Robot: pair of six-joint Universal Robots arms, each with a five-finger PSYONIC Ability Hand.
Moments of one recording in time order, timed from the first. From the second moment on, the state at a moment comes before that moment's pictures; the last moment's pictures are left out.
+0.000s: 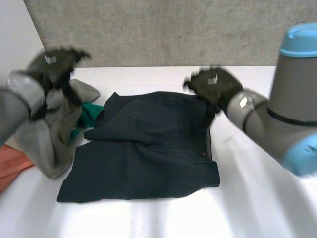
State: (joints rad) left arm 4.51 -1.78 -1.42 3.05 -1.34 3.38; right arm 2.08 -1.19 1.22 0.27 1.41 2.67; left_hand 0.19 0.20 0.21 0.20 0.05; right_hand 0.36 0.36 0.37 0.36 0.19
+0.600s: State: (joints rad) left arm 4.64 -1.69 -2.07 3.16 -1.26 3.57; right arm 2.07 -1.30 1.97 -0.23 1.27 2.54; left_hand 0.38 0.37 0.37 0.37 0.19; right_hand 0.56 0.55 0.55 0.55 0.35
